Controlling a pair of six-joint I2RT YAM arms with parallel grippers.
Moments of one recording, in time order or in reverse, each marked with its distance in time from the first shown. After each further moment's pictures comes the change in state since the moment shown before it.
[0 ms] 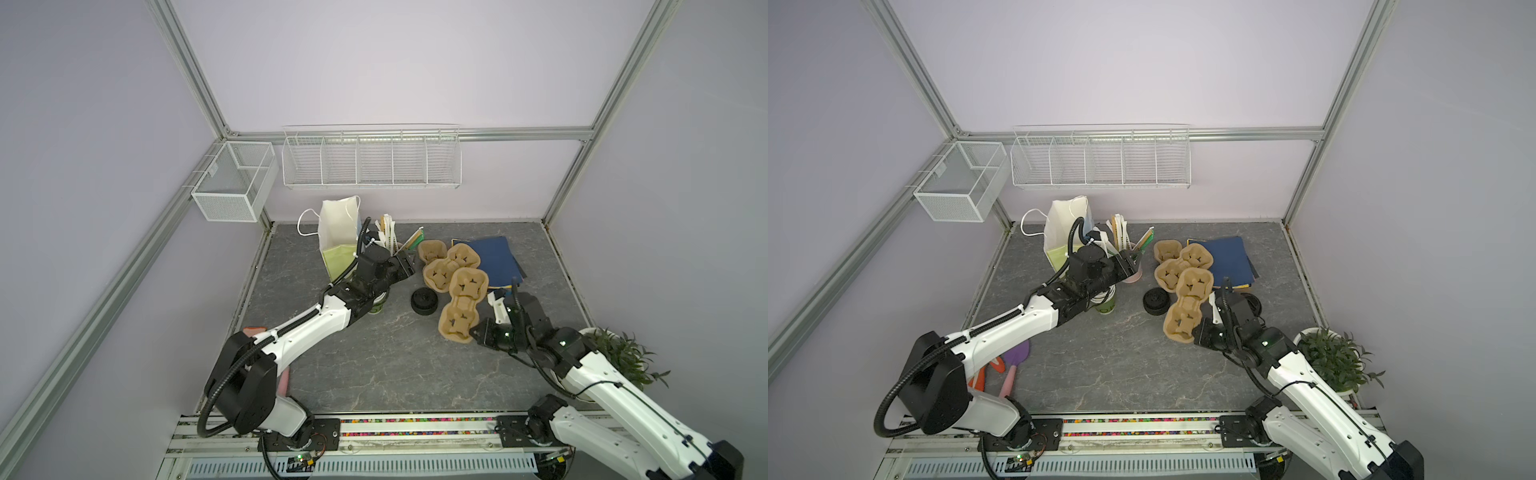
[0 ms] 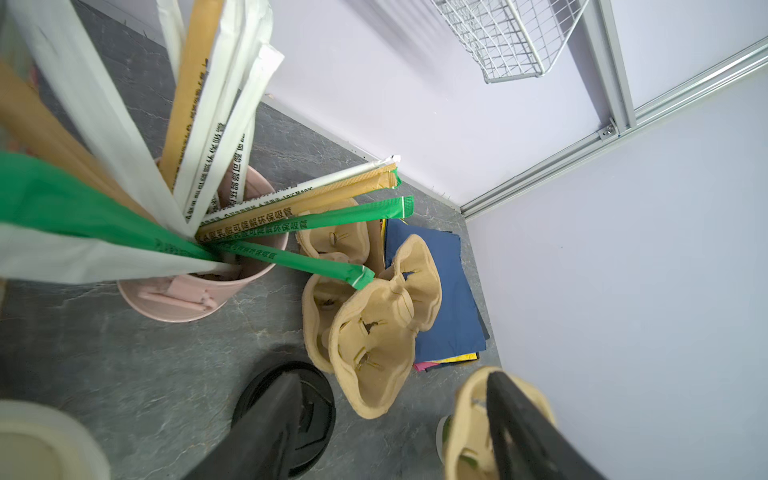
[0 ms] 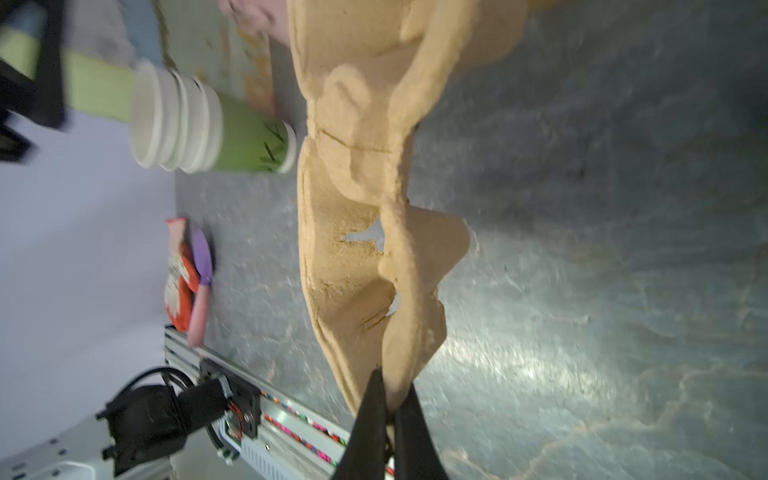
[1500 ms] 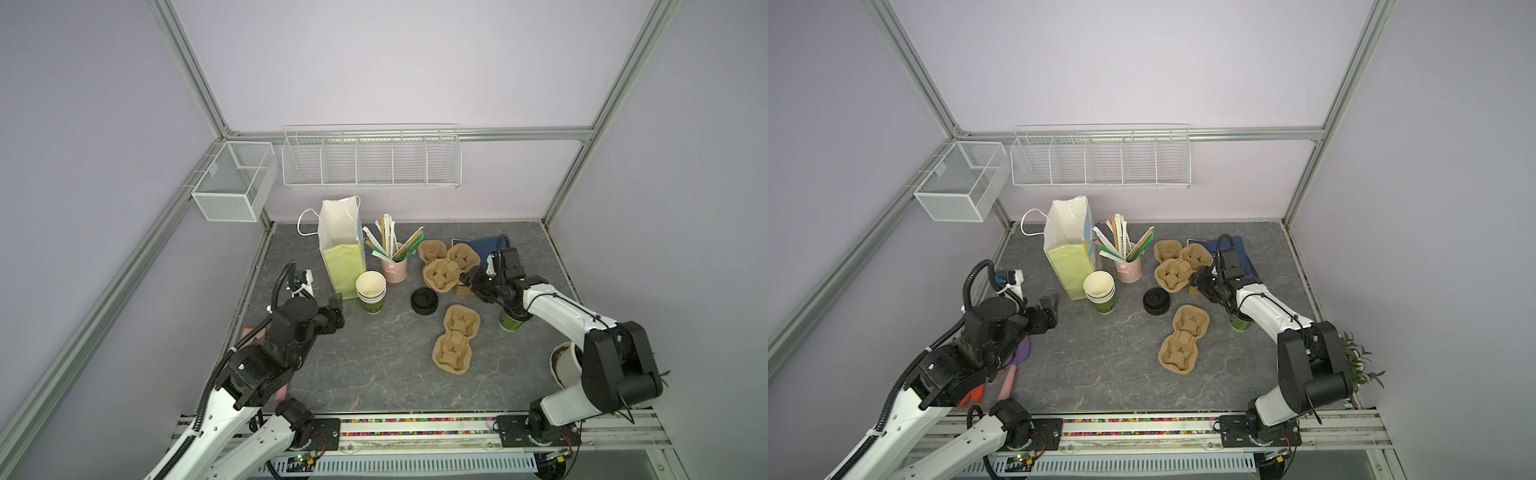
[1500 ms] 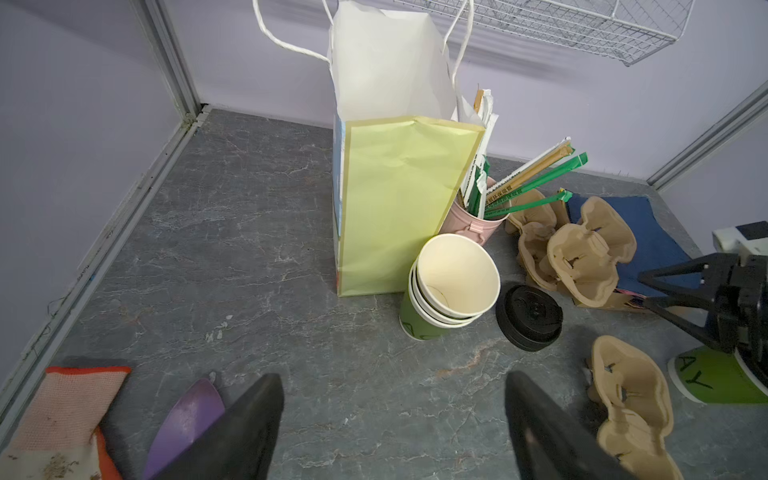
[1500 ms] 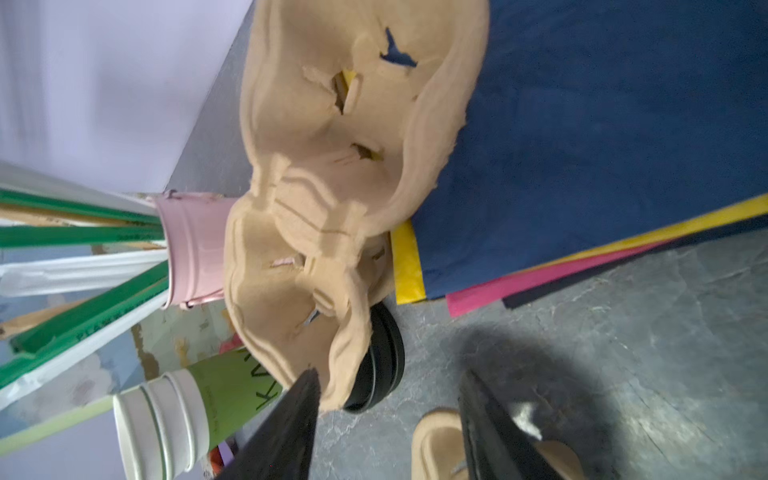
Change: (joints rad) left arm 0.041 -0.769 -0.134 -0.793 -0.370 0.389; right arm -0.319 0.691 0.303 0.438 -0.018 0.145
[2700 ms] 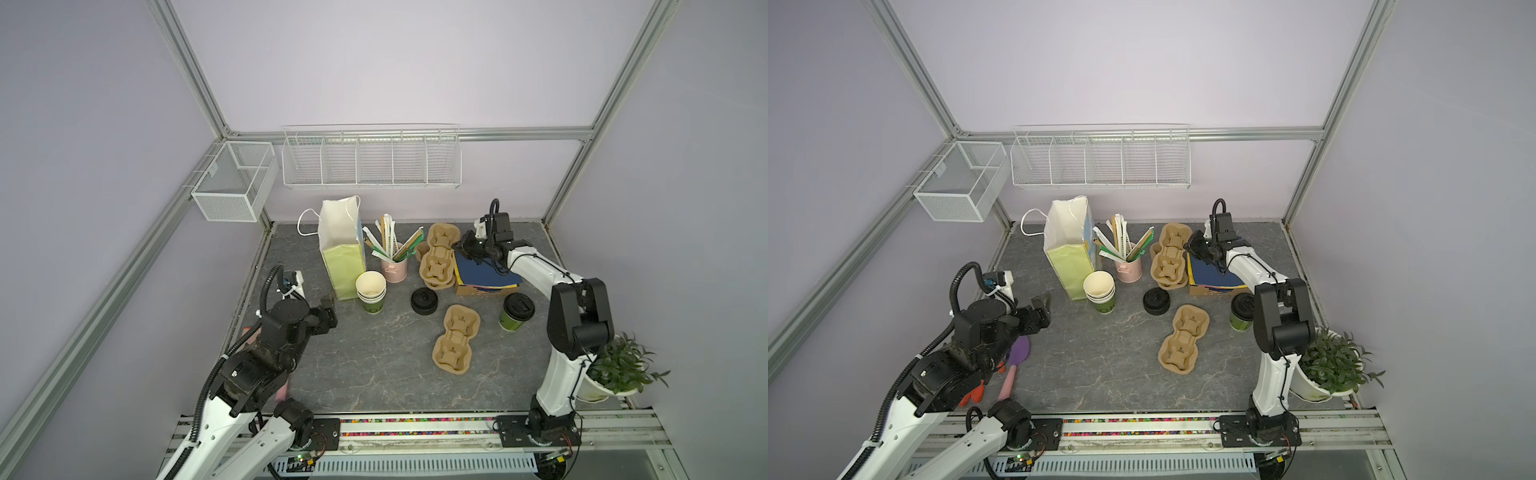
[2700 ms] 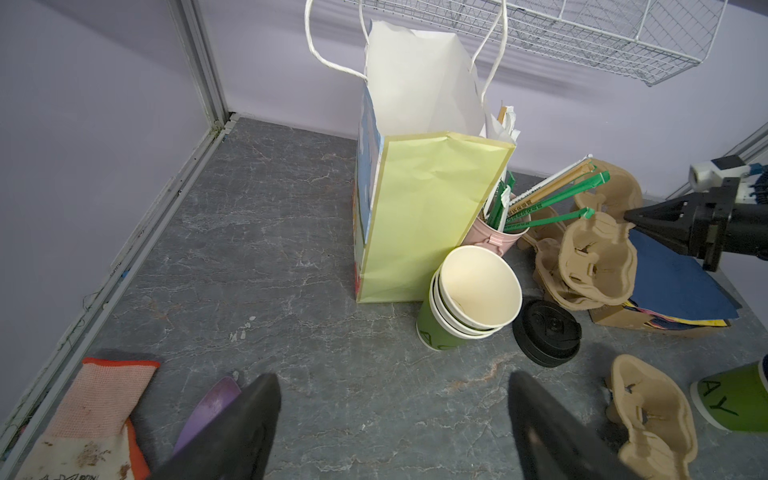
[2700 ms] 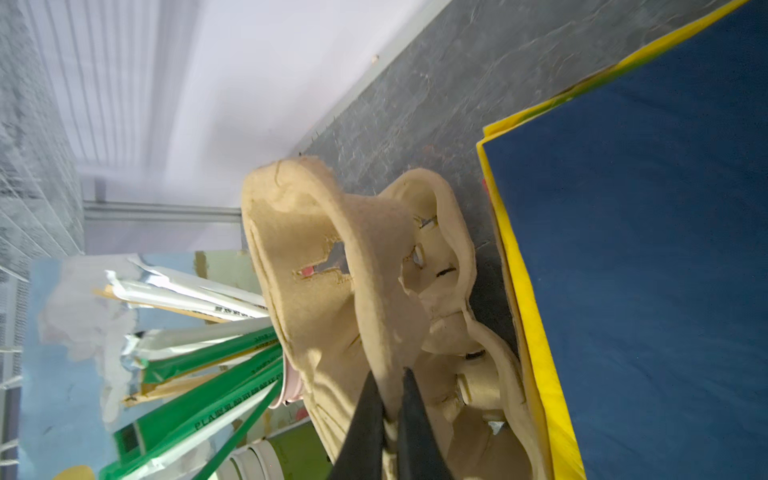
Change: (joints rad) left arm 0.070 -0.032 -0.010 -0.003 0.020 0.022; right arm -0.053 0.407 0.542 -0.060 -0.221 -0.134
